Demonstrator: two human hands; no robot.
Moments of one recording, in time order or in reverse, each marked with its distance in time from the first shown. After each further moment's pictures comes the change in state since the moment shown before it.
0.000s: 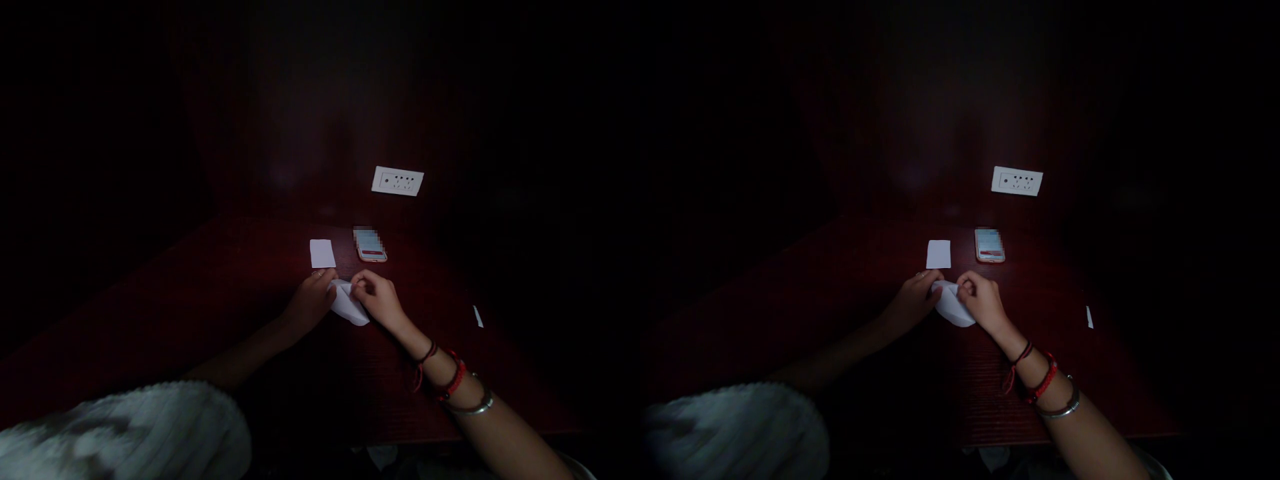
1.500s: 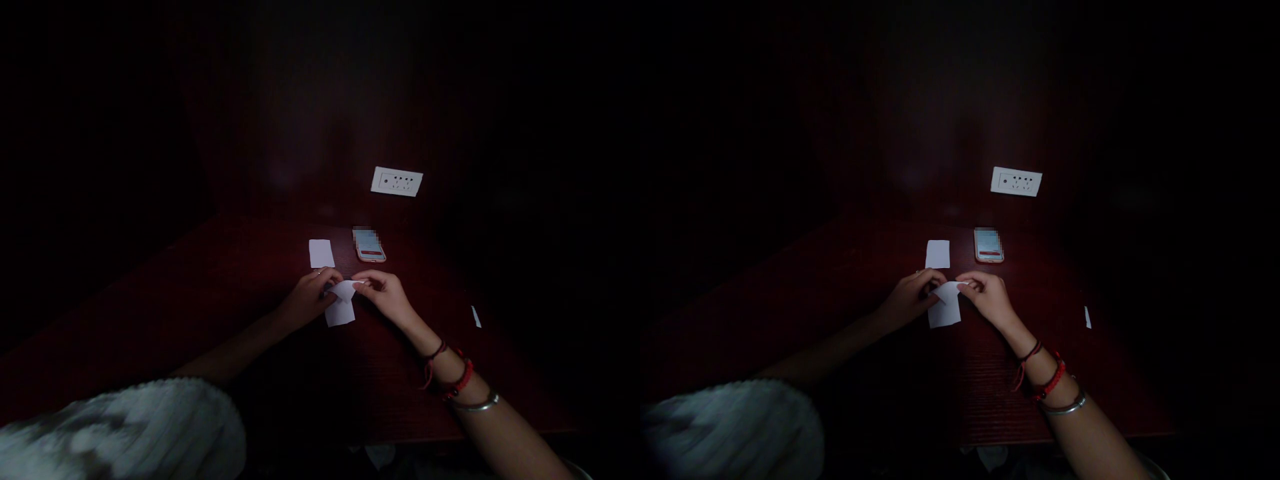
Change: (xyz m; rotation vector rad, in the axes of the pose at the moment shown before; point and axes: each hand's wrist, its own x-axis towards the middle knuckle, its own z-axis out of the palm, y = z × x) left_hand -0.001 -0.001 -0.014 -0.238 -0.036 0.162; right_hand 0.004 0.012 -0.009 0.208 -0.001 -0.001
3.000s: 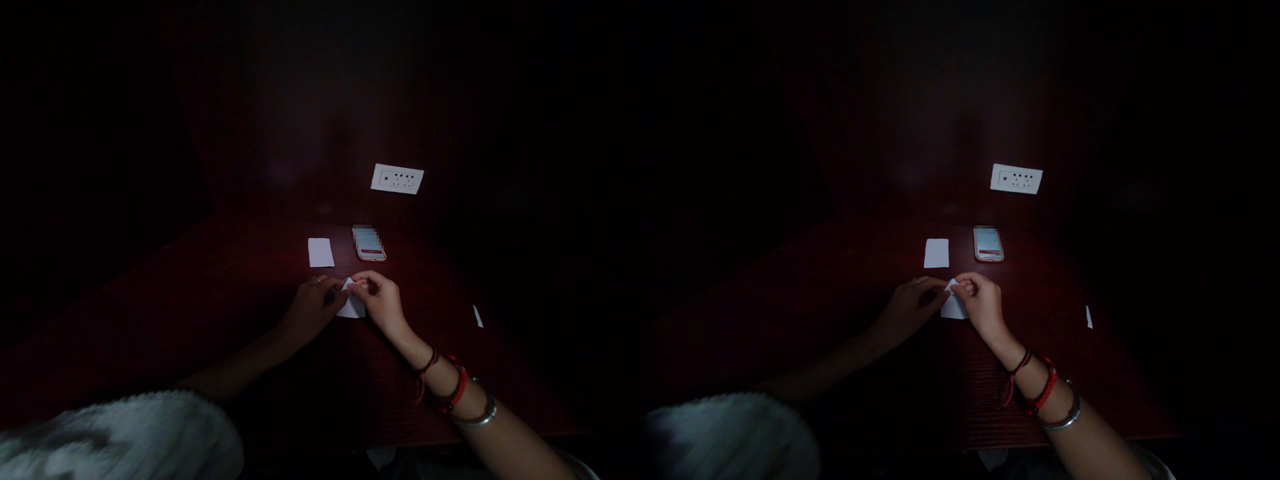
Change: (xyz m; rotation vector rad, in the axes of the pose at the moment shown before) left_hand 0.001 0.026 0.005 0.026 0.057 -0.189; right_hand -0.006 -0.008 0.016 -0.026 0.199 0.047
